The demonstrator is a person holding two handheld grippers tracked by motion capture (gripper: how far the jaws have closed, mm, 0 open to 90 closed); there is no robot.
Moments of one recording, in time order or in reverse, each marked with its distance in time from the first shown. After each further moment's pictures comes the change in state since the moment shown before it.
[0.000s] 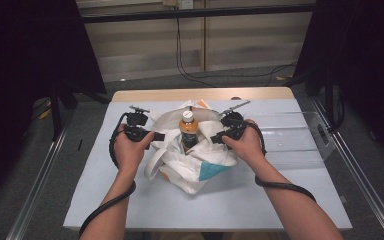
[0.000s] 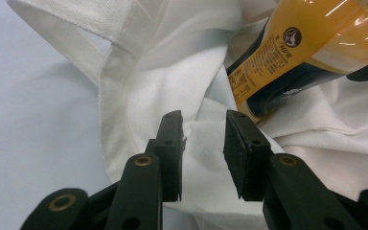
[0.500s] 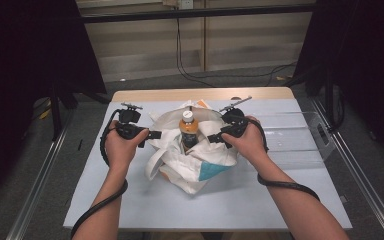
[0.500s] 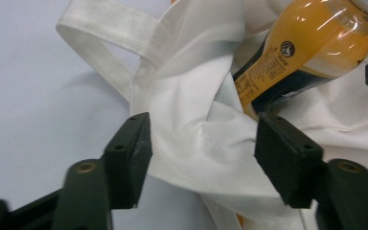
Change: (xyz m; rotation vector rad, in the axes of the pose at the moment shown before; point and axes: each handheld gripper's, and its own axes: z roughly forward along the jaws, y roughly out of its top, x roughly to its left) left arm 0.007 0.001 -0.022 -0.028 0.018 0.014; right arm 0.001 0.008 -0.010 -0.007 0.024 0.000
